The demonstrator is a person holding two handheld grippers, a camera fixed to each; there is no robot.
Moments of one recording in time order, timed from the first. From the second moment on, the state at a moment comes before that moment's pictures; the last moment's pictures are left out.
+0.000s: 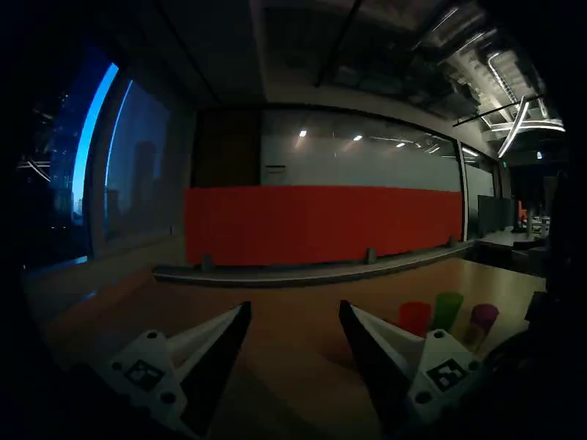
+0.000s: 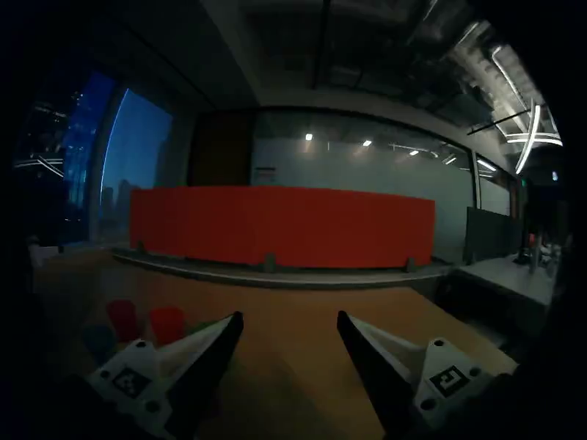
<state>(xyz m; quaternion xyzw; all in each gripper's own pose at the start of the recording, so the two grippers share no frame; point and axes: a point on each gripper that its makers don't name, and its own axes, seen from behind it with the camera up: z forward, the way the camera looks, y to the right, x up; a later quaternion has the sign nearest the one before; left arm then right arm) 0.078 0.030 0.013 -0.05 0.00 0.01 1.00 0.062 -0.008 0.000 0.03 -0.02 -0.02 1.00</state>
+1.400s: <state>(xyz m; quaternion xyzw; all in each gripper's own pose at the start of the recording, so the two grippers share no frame) 0.235 0.087 0.012 -0.18 0.02 0.01 0.98 0.196 -0.032 -0.001 0.13 -0.01 -0.02 0.99</state>
